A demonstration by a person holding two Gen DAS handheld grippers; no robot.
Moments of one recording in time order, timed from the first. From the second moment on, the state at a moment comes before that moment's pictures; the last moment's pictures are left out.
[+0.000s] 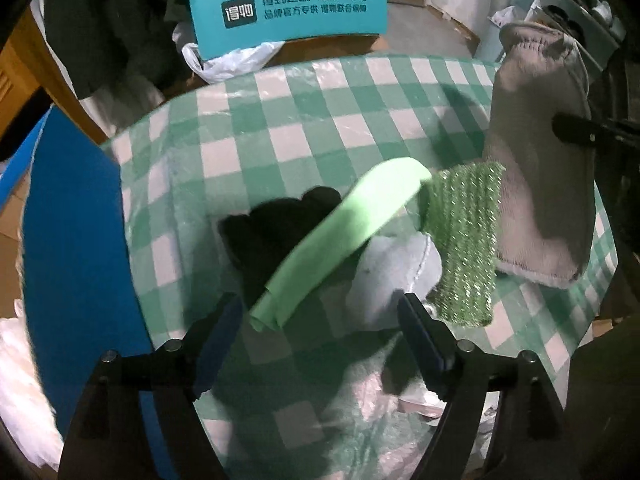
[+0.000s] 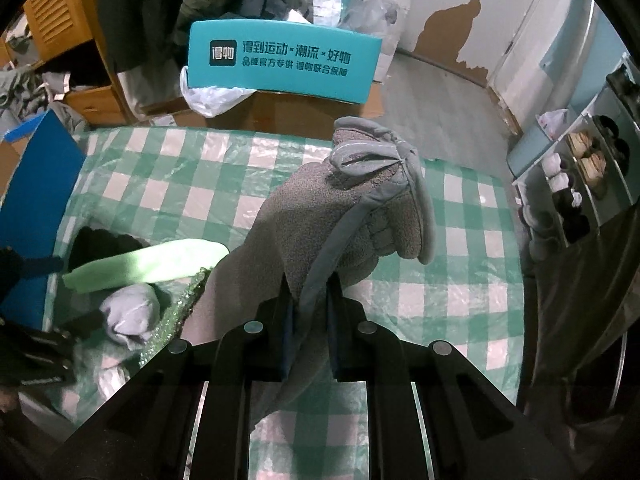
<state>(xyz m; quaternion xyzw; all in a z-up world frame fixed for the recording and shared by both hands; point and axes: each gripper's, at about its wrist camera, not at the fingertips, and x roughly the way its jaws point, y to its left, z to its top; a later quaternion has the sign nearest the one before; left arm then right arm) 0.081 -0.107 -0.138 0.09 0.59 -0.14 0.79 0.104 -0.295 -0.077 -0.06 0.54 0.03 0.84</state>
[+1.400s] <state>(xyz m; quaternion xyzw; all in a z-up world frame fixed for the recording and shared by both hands) 0.072 -0.128 -0.077 0.07 0.52 -0.21 0.83 0.082 -0.317 -0.025 -0.05 0.48 0.01 0.88</state>
